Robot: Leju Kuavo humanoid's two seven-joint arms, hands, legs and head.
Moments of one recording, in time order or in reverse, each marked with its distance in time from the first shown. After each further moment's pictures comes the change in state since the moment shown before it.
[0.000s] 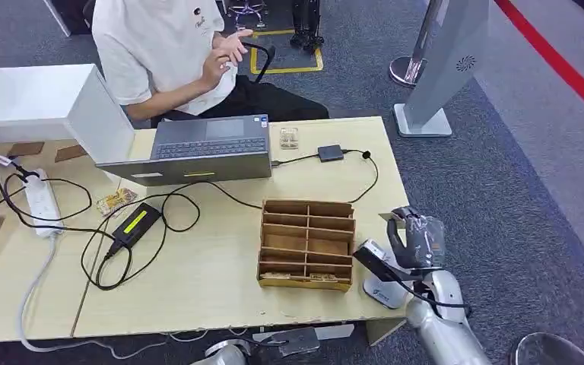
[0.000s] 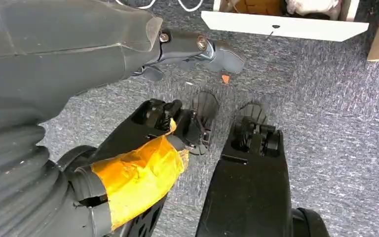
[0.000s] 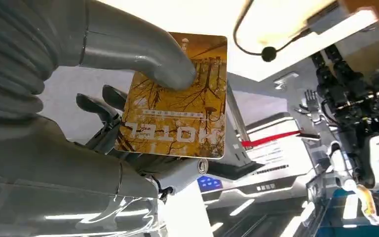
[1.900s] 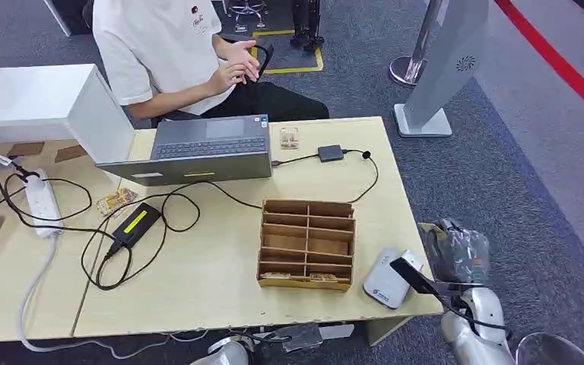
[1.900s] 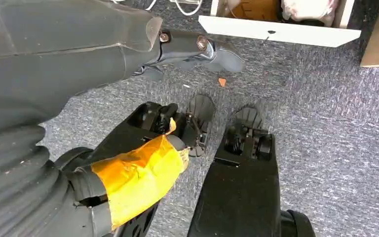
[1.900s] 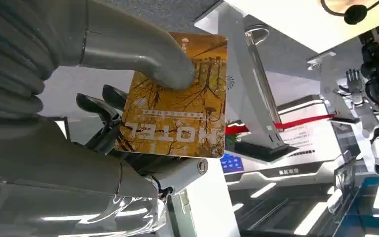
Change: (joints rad) left arm -0.005 -0.023 0.080 0.009 -0.072 -0.001 0.008; right arm 0.112 -0.068 -0.153 -0.099 -0.008 0.016 -0.043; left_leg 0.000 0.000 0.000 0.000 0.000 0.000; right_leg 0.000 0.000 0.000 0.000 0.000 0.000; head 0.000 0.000
